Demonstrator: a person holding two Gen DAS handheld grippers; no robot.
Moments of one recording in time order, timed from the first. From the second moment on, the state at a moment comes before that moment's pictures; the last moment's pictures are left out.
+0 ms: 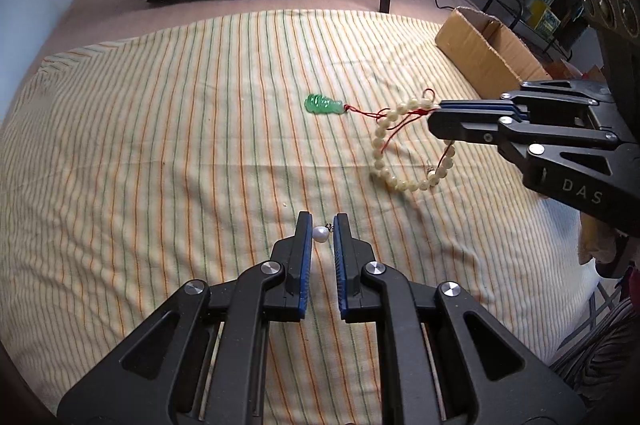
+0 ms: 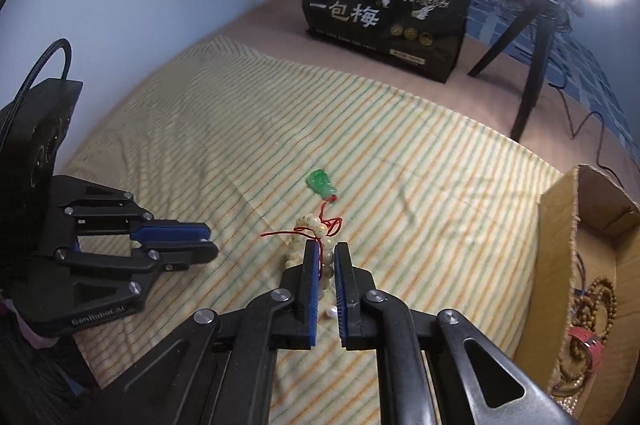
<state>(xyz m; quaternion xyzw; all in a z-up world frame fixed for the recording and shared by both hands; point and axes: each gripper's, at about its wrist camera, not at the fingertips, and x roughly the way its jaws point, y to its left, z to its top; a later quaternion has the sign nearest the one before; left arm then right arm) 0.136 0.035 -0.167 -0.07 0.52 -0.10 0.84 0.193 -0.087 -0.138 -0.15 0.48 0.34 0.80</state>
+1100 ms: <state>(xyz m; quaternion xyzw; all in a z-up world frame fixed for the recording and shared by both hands) 0.148 0.028 -0.107 -0.11 0.46 -0.11 0.87 0.189 -0.170 -0.084 -0.07 0.44 0.32 0.84</state>
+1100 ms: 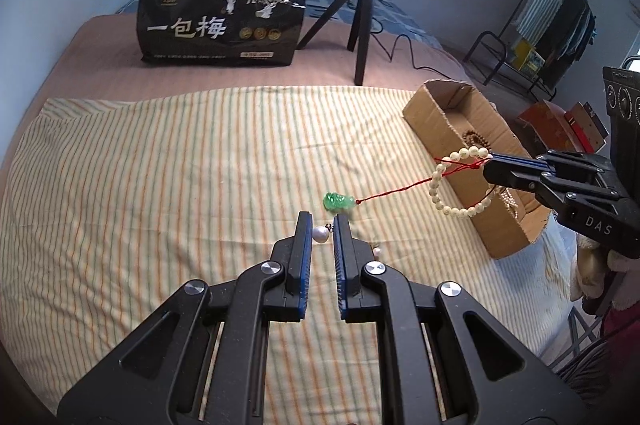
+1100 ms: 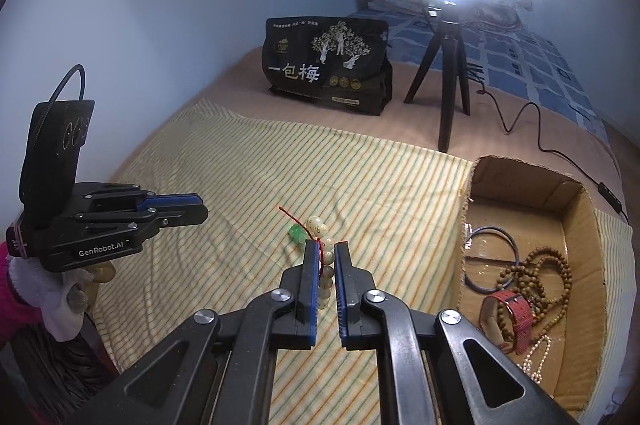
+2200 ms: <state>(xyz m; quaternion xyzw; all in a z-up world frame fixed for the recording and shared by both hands) 0.165 -0.065 -0.071 -0.10 0.43 -0.19 0.88 0.186 -0.275 -0.047 0.07 0.41 0.28 0.87</state>
